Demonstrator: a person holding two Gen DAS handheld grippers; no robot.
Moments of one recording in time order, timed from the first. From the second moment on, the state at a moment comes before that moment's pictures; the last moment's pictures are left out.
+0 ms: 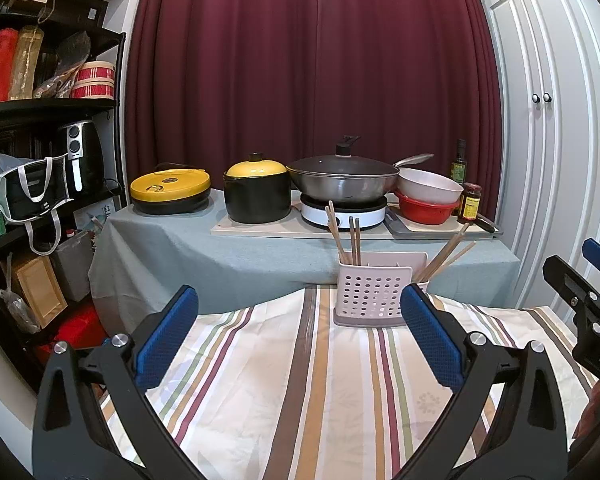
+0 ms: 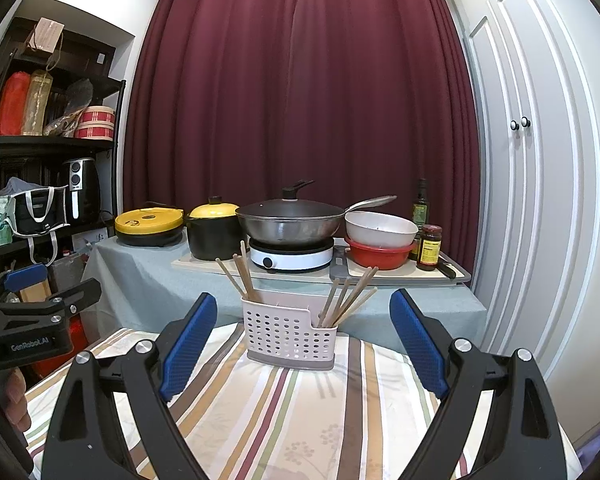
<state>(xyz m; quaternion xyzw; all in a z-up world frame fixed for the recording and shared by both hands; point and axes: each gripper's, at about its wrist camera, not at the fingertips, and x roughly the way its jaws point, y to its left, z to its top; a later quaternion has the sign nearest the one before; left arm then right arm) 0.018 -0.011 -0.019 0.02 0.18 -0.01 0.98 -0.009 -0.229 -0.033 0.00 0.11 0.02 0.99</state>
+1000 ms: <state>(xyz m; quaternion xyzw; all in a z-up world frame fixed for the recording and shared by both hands) 0.022 -0.012 -0.021 0.03 0.17 0.00 0.99 -0.005 -0.225 -0.032 0.00 0.11 0.02 0.99</state>
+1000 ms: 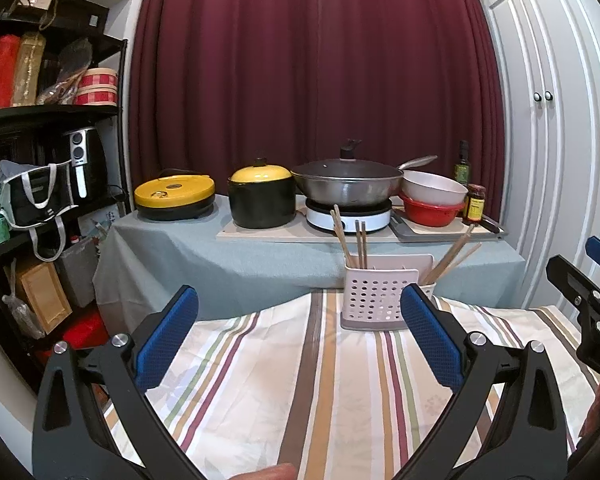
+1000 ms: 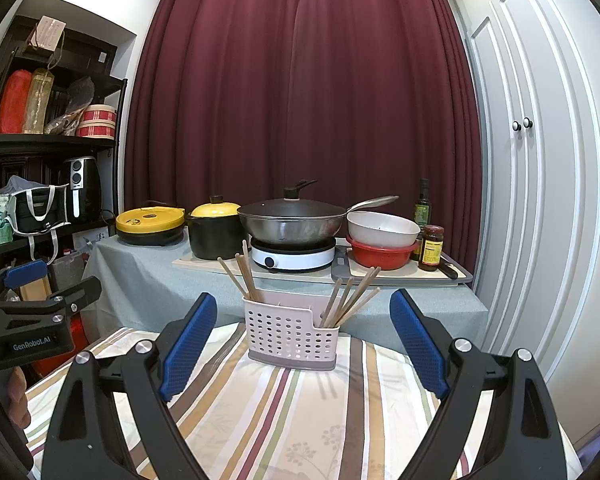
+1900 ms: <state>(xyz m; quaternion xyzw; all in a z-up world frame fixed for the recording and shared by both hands) 0.037 -0.007 -0.024 0.02 0.16 -0.01 0.99 0.000 -0.223 -0.041 0.00 0.12 0.02 0.99</state>
